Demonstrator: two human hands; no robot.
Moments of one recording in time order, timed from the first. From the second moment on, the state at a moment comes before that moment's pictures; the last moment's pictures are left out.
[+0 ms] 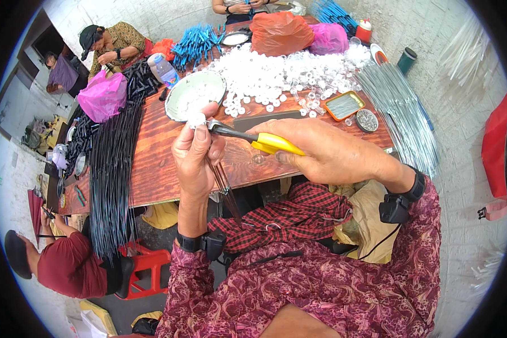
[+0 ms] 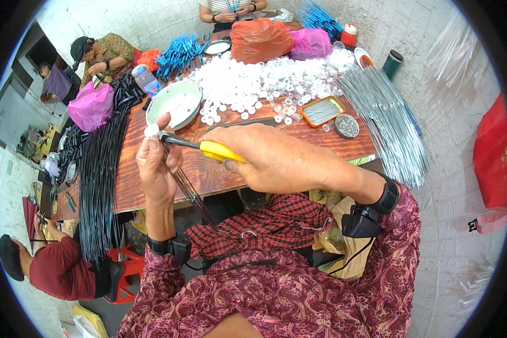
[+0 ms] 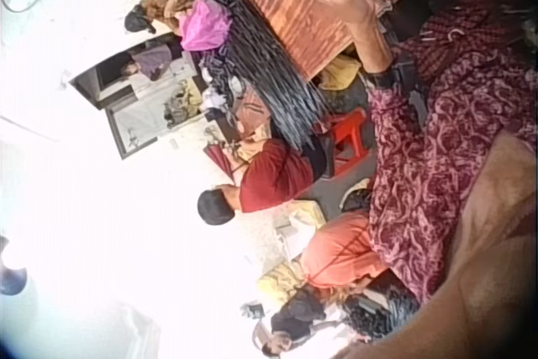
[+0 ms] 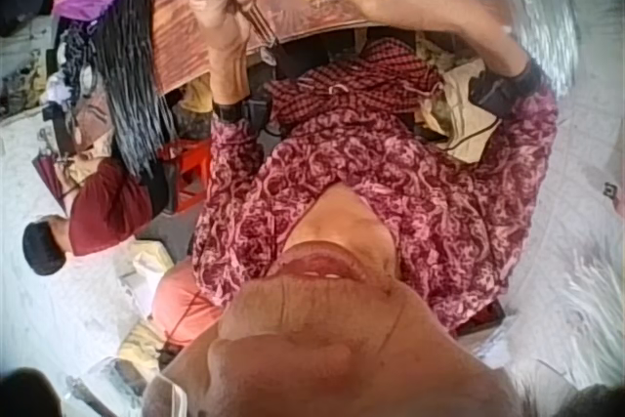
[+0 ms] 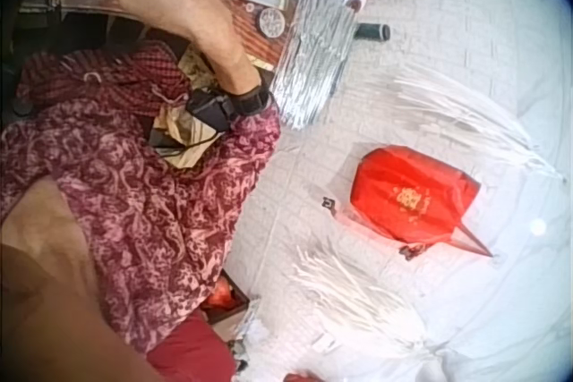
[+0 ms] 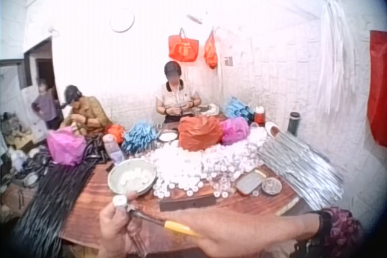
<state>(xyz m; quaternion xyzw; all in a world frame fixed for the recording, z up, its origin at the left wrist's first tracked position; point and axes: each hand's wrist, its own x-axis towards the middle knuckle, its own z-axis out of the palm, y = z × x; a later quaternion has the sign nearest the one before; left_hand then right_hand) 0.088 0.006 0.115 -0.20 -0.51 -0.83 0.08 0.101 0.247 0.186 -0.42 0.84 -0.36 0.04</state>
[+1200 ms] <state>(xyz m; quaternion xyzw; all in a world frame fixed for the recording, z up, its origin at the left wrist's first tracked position) 0.087 -0.008 0.114 -0.20 -0.48 -0.85 0.11 0.113 0.207 0.122 -0.36 0.74 -0.56 0.09</state>
